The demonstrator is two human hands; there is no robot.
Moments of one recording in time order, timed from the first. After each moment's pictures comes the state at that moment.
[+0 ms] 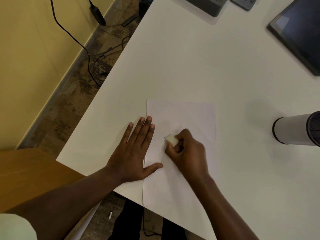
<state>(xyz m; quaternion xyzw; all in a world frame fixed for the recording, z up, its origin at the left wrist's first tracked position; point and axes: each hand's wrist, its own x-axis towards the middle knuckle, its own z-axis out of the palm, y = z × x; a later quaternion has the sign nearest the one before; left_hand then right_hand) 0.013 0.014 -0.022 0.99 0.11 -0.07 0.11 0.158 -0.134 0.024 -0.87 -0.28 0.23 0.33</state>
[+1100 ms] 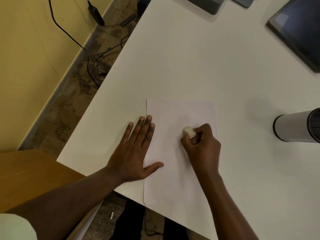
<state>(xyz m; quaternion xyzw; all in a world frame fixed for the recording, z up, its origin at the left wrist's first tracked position) 0.013 0.015 -0.021 0.99 0.11 -0.07 0.11 0.176 -0.142 0.021 -0.91 -0.13 0.19 0.35</state>
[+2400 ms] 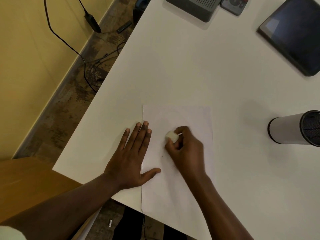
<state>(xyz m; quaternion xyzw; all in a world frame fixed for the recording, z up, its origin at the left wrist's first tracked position) 0.013 0.014 -0.022 0.98 0.11 -0.08 0.11 0.169 -0.126 0.022 -0.88 -0.22 0.21 0.36</state>
